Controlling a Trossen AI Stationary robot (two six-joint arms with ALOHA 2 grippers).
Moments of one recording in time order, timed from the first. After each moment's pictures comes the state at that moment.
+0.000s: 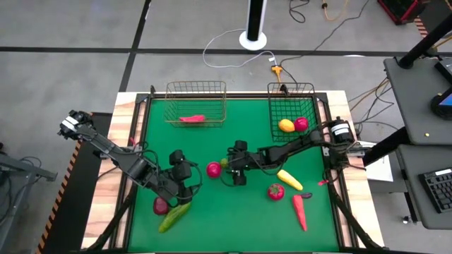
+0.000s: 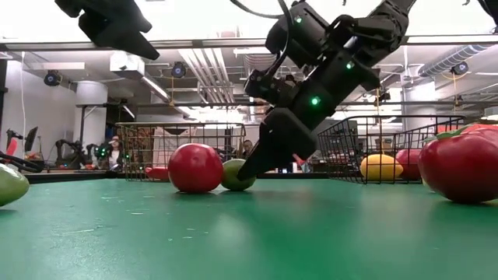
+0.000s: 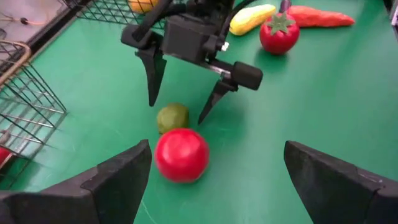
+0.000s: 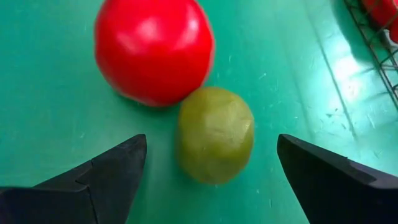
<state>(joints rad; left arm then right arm) -0.57 1.27 0.90 -0.47 -0.66 -0.59 0.09 1.93 1.01 0.19 0.23 -0.05</state>
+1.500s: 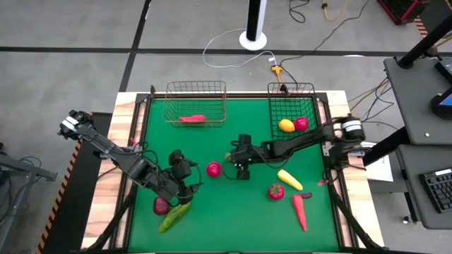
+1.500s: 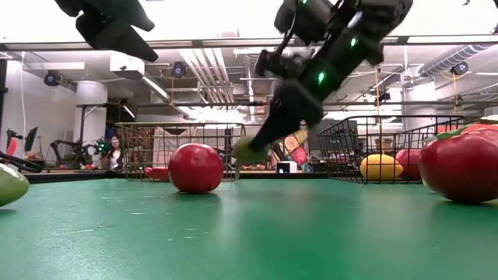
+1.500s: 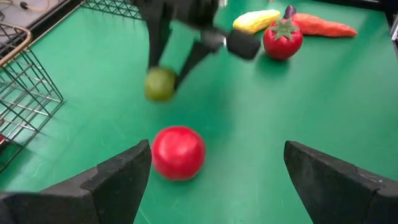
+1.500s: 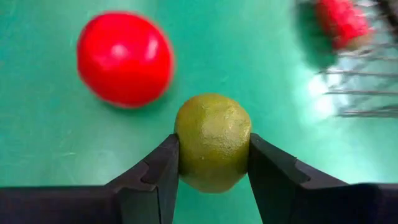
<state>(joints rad) -0.57 1.27 0.90 -0.47 -0.66 -0.67 0.06 1.78 1.01 0.02 0.25 -0.07</state>
